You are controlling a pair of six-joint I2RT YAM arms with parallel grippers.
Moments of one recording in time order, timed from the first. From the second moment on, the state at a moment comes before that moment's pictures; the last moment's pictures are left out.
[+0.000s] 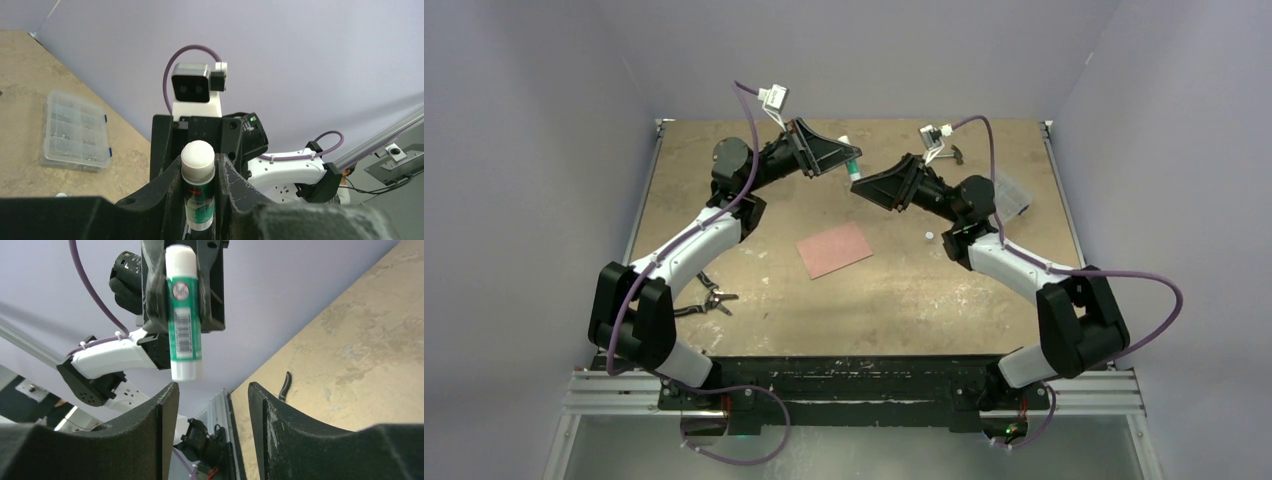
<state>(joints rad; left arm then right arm) -0.40 1.51 1.11 0.81 0.77 -1.14 0.43 1.47 0.88 0.99 -0.75 1.10</state>
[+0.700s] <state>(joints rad) -0.40 1.51 1.12 0.81 0.71 -1.14 0.45 1.52 0.87 1.17 -0.66 1.23</state>
